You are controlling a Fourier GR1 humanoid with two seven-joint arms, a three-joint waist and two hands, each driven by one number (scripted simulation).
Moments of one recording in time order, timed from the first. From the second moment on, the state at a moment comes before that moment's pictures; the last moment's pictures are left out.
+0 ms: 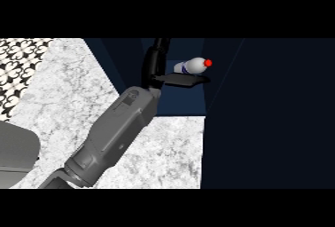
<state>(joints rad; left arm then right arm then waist) -0.98 0.00 -0.36 -0.66 0.60 0.41 -0.52 0.94 -0.10 -0.15 -2.40 -0.29 0.60 -0.32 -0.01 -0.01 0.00</state>
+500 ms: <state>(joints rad) -0.69 0.02 -0.50 -1.07 0.57 0.46 -0.44 0.93 -0.08 -0.10 -2.41 -0.28 0.57 -0.28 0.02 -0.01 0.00</state>
